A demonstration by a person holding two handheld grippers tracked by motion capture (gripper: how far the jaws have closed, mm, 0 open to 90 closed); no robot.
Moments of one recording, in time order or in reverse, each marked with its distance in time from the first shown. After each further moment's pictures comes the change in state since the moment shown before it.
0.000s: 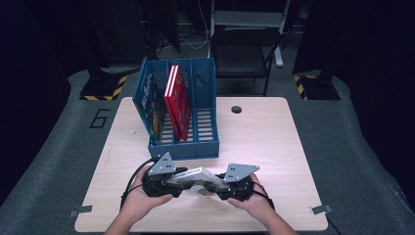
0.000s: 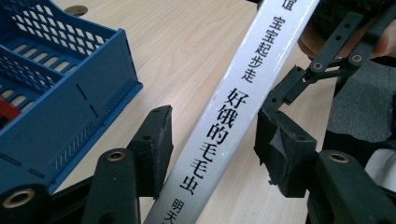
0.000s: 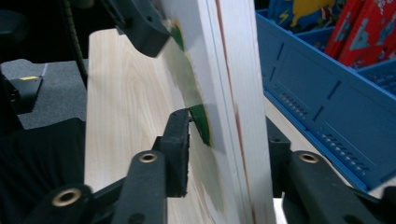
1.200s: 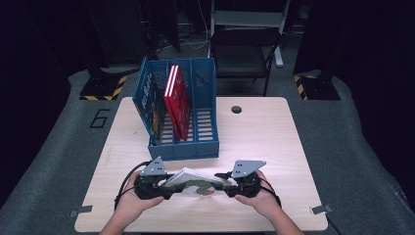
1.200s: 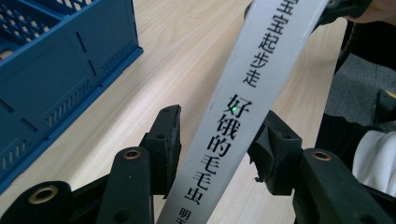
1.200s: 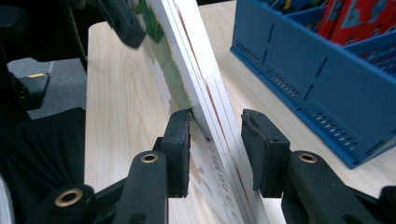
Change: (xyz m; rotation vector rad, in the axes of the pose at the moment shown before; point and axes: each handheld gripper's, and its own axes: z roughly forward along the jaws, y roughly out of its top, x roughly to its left) left arm 0.015 -0.030 -0.001 0.037 -0.020 -0.063; right arm -0.016 -0.007 -0.014 0.023 0.024 0.033
